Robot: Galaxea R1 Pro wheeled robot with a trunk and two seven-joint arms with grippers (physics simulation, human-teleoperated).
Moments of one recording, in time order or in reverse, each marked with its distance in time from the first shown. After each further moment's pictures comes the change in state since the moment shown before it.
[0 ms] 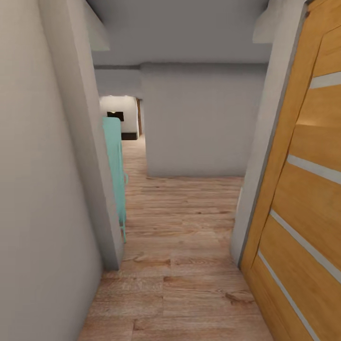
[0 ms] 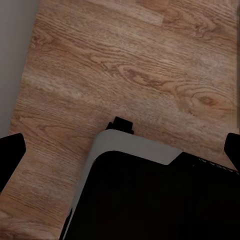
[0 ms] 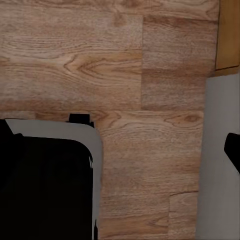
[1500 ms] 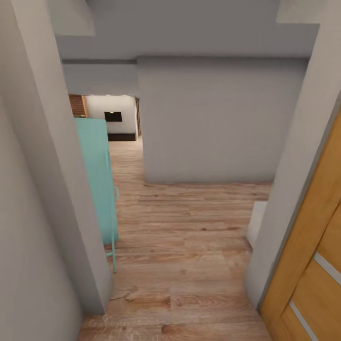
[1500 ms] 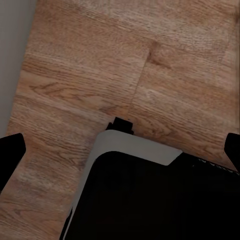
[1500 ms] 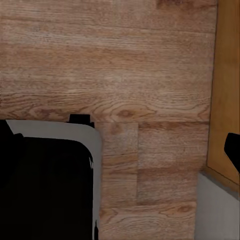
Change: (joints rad) left arm 0.000 0.000 0.000 0.000 0.000 -0.002 0.000; right arm 0.000 -0.003 -0.005 0.000 0.000 -0.002 0.006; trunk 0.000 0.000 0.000
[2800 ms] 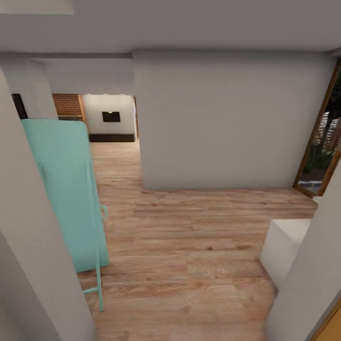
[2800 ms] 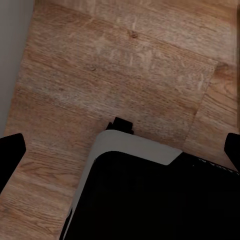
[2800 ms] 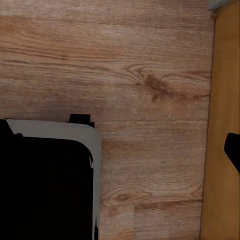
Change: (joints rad) left arm 0.000 0.000 0.000 0.000 0.000 0.000 0.000; right arm 0.000 0.000 0.002 0.000 0.000 0.000 0.001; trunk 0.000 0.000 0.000
